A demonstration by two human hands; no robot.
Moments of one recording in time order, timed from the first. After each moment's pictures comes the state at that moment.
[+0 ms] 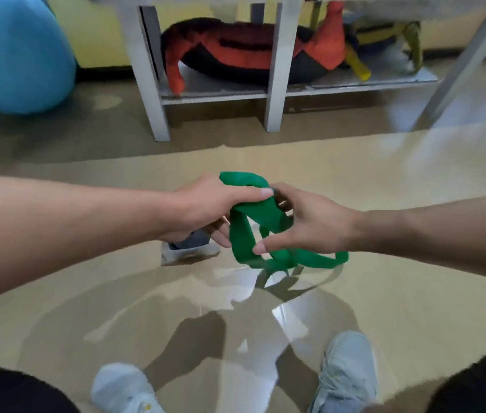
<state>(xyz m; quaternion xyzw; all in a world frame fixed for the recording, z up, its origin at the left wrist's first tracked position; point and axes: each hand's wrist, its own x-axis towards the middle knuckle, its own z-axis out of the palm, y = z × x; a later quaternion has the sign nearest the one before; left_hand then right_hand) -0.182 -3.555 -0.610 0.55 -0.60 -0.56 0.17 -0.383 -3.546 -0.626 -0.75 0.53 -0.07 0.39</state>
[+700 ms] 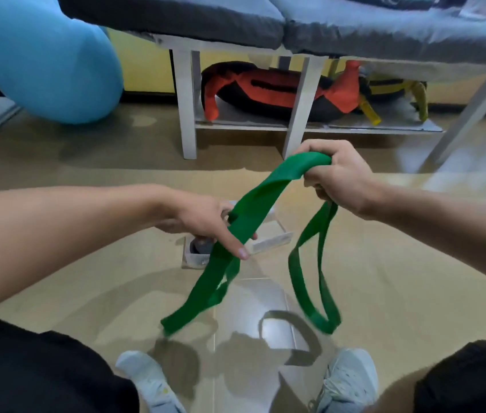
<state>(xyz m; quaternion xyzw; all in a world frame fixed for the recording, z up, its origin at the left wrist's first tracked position) -0.104 -3.530 -0.589 0.49 -0.69 -0.53 -0.04 -0.348 -3.532 -0.538 -0.73 0.47 -0.32 0.38</state>
